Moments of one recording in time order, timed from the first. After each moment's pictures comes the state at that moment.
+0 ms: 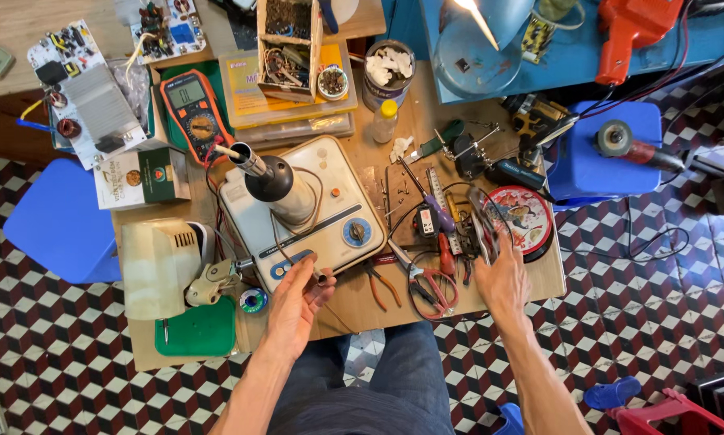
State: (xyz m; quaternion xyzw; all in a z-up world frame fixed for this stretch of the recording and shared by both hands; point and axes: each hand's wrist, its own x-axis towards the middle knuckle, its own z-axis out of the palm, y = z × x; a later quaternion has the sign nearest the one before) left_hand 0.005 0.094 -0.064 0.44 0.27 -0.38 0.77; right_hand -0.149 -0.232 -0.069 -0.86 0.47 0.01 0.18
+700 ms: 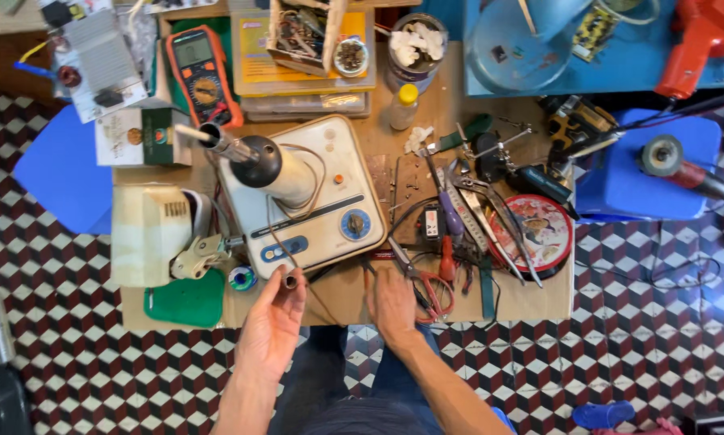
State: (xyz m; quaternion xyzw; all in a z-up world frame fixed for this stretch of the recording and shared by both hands) left_hand -0.029 0.097 -0.054 0.26 0.41 -0.24 0.84; right_hand -0.124 -0.099 -0.162 -0.97 0.15 0.08 0.19
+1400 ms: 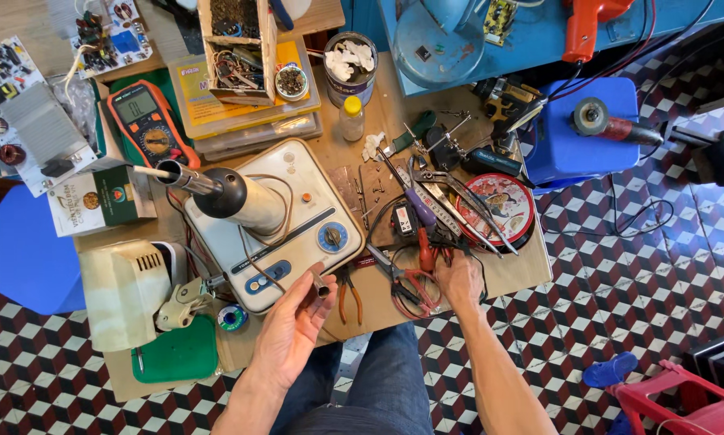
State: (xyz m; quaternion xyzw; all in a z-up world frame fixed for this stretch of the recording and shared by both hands) left_hand -0.004 0.060 -0.026 0.33 0.30 -0.43 0.79; right_hand -0.177 -0.236 -0.200 -0.82 0.52 0.12 0.20
